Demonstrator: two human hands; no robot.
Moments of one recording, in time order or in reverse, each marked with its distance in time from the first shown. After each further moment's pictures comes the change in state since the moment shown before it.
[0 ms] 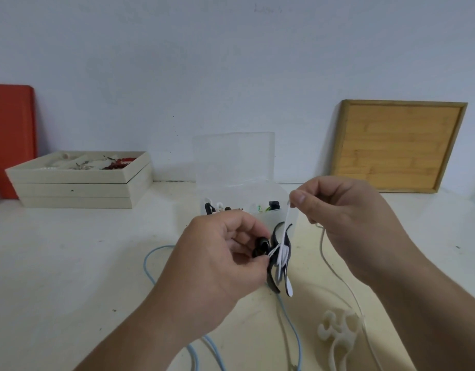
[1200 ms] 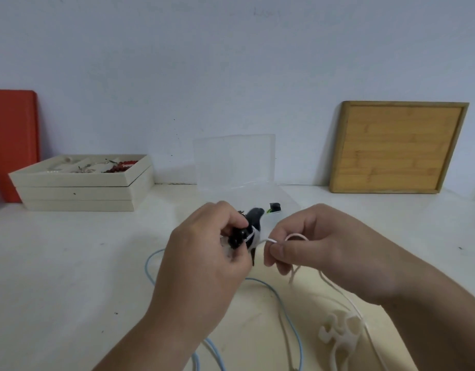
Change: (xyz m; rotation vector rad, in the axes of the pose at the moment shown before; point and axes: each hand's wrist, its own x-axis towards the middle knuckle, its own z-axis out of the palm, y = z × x) left_hand 0.000 -0.012 -0.003 0.480 0.321 0.208; right_hand -0.009 -0.012 0.001 -0.057 -0.595 0.090
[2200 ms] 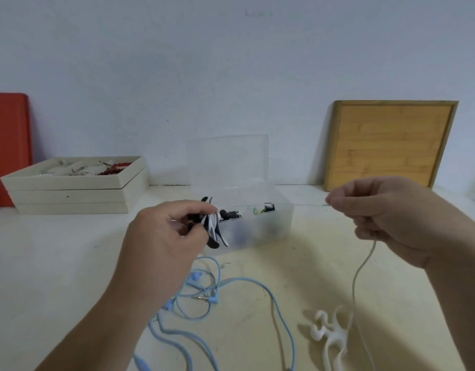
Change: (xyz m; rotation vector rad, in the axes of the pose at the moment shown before) left_hand 0.018 -0.019 -0.021 -0.198 -0.039 -0.241; right_hand -0.017 0.010 -0.058 0.181 0.522 0.326
